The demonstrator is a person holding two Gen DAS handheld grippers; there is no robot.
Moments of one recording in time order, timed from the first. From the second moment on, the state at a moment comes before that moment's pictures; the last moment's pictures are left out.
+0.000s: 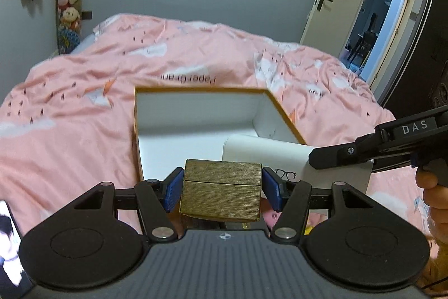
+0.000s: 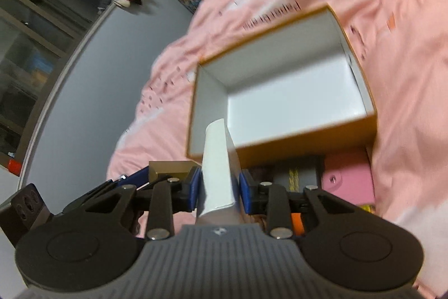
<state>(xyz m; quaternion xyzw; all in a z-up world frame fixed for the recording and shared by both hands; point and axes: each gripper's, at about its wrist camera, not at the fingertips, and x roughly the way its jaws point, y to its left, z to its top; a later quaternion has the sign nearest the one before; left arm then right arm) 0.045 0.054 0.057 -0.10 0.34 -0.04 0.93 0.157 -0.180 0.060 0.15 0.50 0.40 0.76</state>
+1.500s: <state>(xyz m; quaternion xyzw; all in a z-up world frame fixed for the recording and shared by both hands) 0.165 0.085 -0.010 -0.05 0.46 0.00 0.88 0.319 -0.021 -0.084 0.11 0.64 0.33 0.69</state>
